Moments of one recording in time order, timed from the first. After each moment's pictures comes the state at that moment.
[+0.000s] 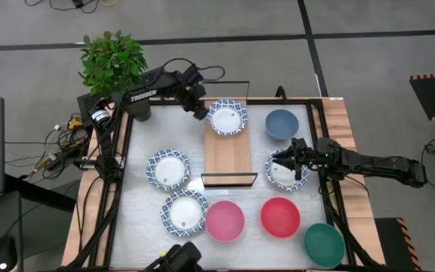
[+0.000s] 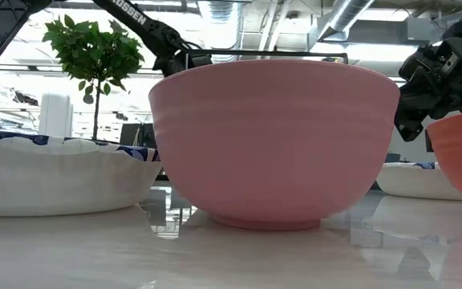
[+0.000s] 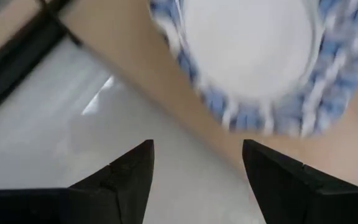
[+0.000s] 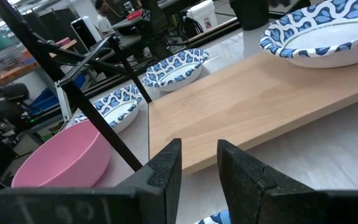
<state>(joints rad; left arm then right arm) 0.71 1.91 1.59 -0.85 0.29 -0.07 -0.24 0.25 0.00 0.06 -0.18 0.38</state>
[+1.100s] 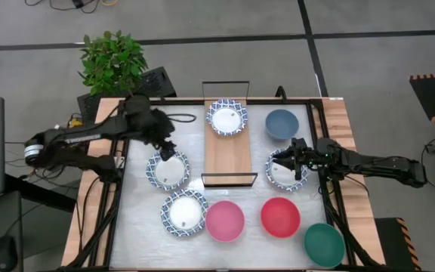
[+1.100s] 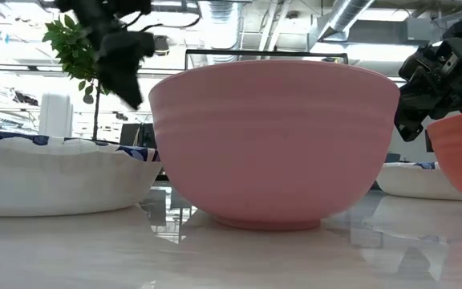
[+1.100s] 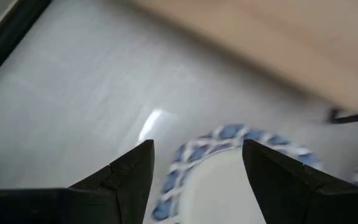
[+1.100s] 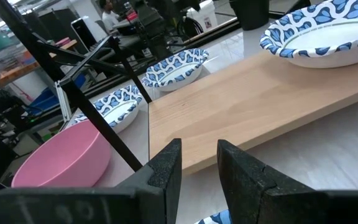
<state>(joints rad) 0.35 1.09 0.86 -0.71 -0.08 -0.18 -0.24 0.25 0.00 0.06 -0.18 0.38</state>
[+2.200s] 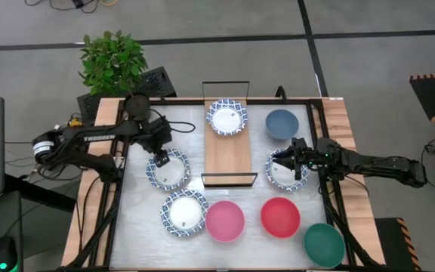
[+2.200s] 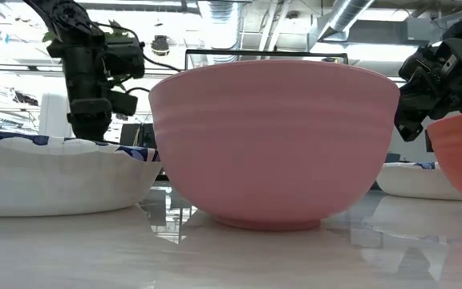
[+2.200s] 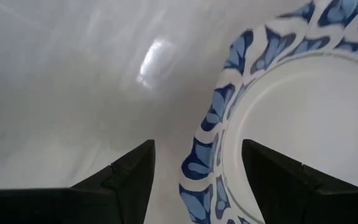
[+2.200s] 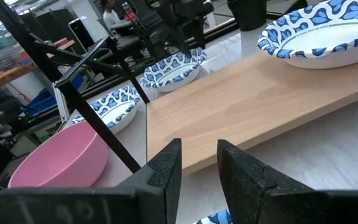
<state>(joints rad) 0.48 1.25 0.66 -0.68 0.02 -0.06 -0.24 0.25 0.01 0.06 -0.17 0.38</state>
